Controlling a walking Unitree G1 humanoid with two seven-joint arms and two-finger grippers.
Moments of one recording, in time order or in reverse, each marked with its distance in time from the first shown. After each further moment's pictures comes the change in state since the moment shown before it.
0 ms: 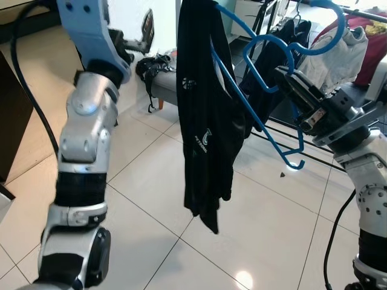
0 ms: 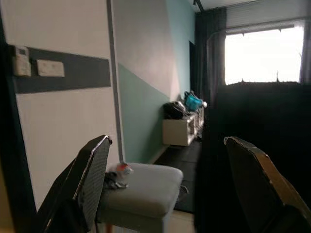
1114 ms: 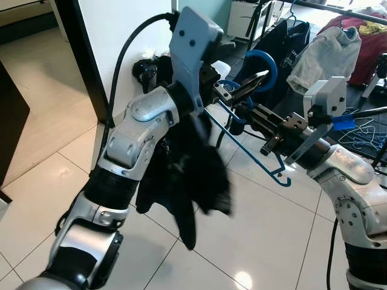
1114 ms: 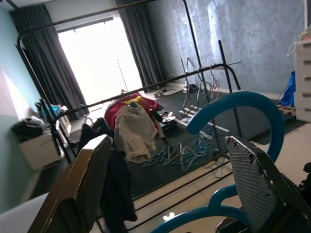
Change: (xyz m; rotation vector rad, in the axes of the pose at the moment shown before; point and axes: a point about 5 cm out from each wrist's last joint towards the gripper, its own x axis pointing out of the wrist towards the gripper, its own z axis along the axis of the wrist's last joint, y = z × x) left arm 0.003 -0.083 0.007 -0.007 -0.020 -0.771; right arm 0.003 0.024 -0.037 -0.088 0.224 0.060
